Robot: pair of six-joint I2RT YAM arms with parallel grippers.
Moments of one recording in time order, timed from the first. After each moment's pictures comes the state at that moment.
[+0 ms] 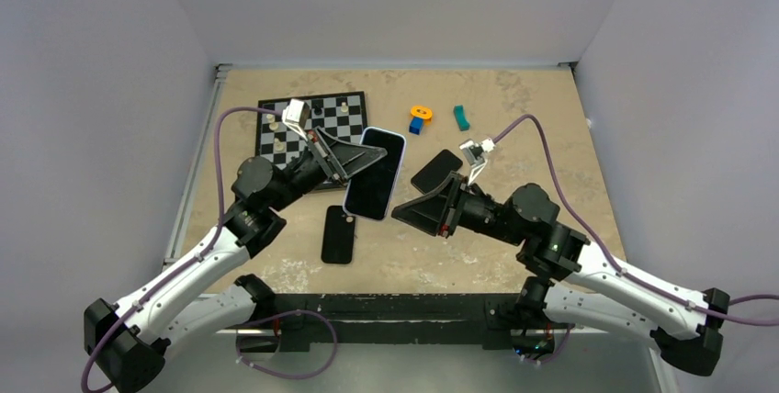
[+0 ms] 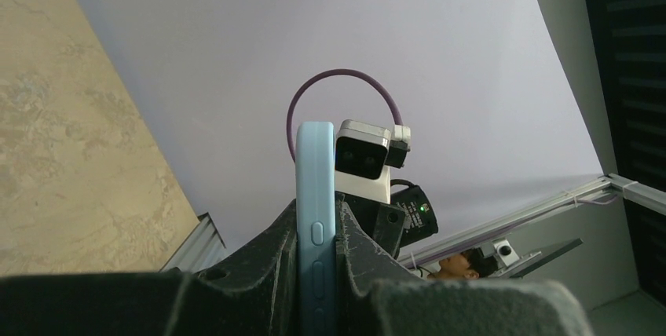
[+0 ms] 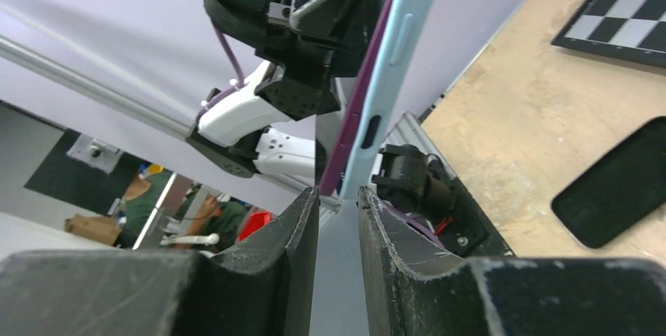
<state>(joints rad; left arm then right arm) -0.67 0.87 0.72 0.43 0.33 -1.35 1.03 0.73 0.74 0.09 -0.17 0.96</state>
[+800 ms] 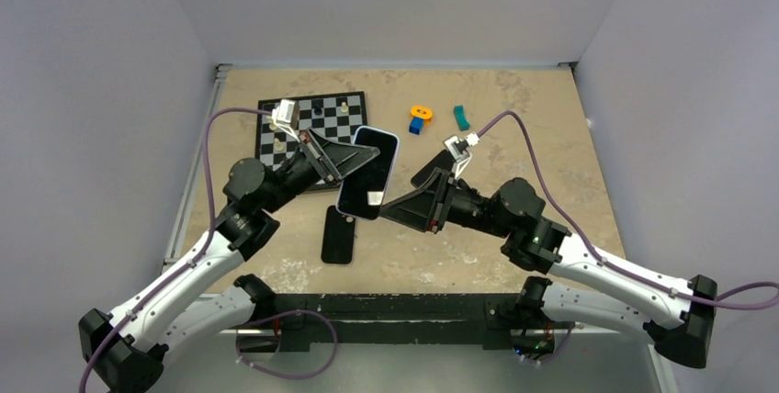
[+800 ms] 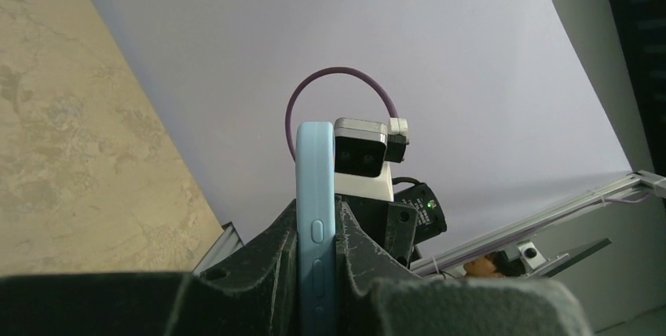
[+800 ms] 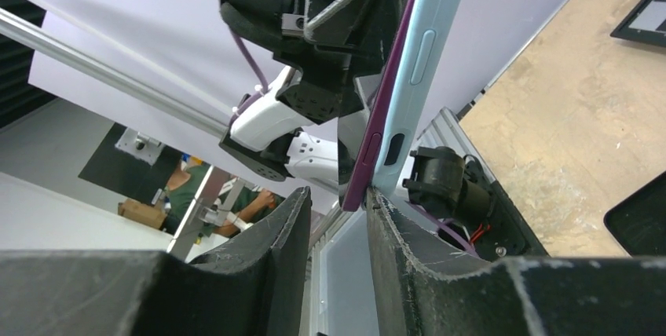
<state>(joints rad) -0.66 0.84 0.73 0.40 0.32 -1.30 1.03 0.86 0.73 0.29 -0.26 1.05</state>
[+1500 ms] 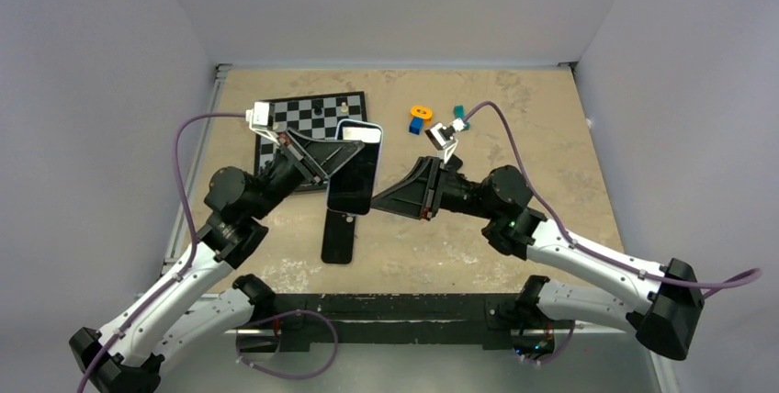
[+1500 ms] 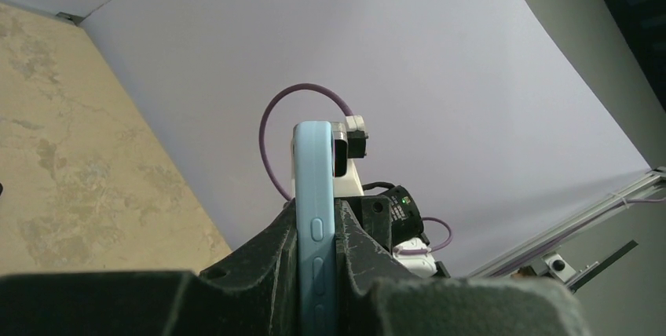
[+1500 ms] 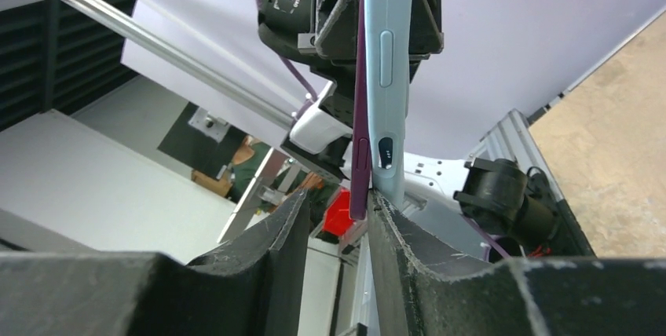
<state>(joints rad) -0.65 0.75 0.73 0.34 0.25 -1.17 0.94 1.02 0.73 0.60 -0.47 1.21</state>
